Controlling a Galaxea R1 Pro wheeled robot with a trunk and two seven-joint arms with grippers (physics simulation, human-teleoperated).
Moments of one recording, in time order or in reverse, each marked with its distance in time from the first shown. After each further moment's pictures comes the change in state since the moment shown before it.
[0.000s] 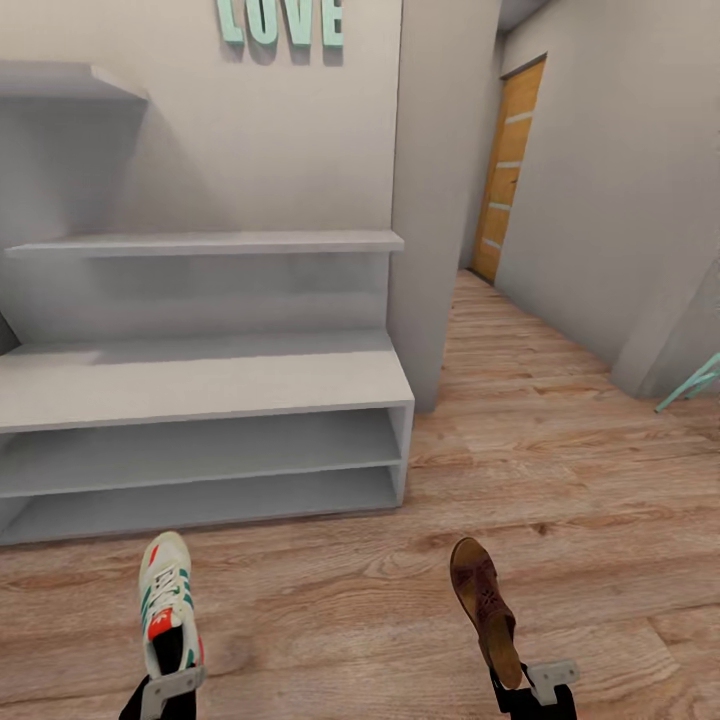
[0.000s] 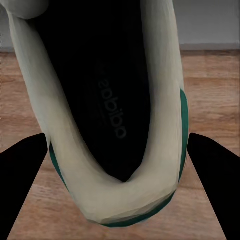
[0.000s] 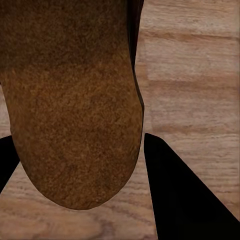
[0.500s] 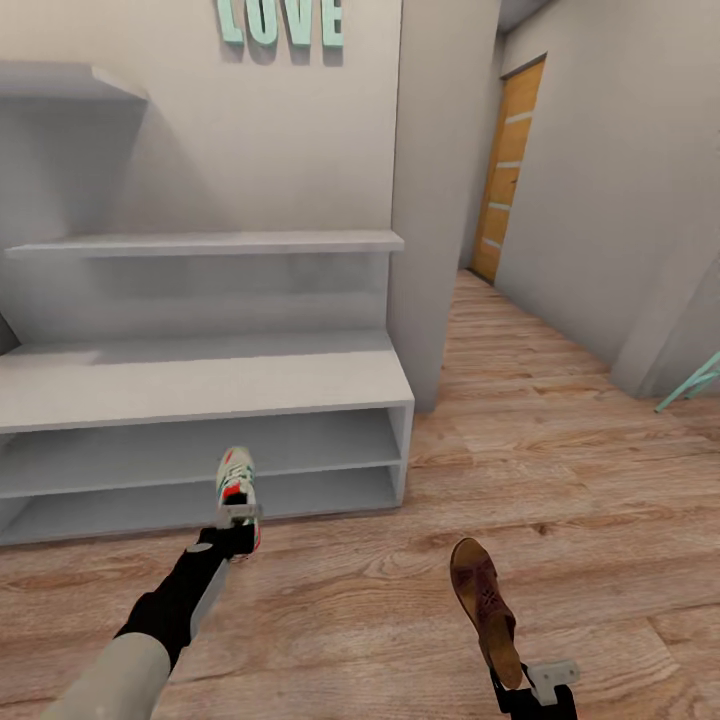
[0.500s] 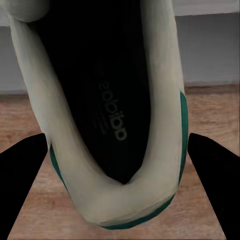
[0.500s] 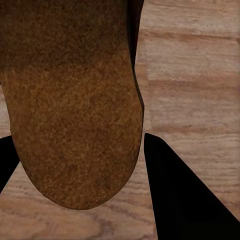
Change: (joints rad) left arm -0.497 -0.015 -0.079 -0.028 -0.001 0.697 -0.110; right arm 0.000 -0.001 0.002 0.000 0.002 0.000 -0.001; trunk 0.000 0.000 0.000
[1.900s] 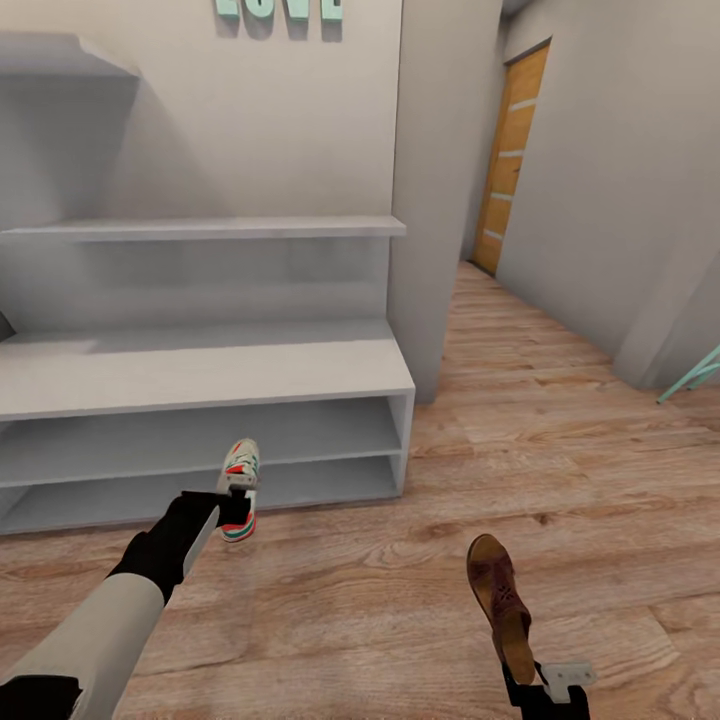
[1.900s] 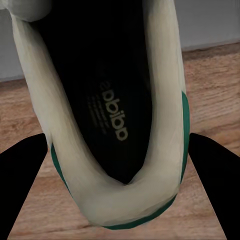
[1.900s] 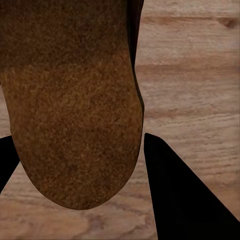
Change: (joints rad) left arm -0.152 0.065 -0.075 -0.024 -0.027 0.350 -0.114; right arm 0.000 -0.007 -0.095 -0.006 0.000 0.000 0.000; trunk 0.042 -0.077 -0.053
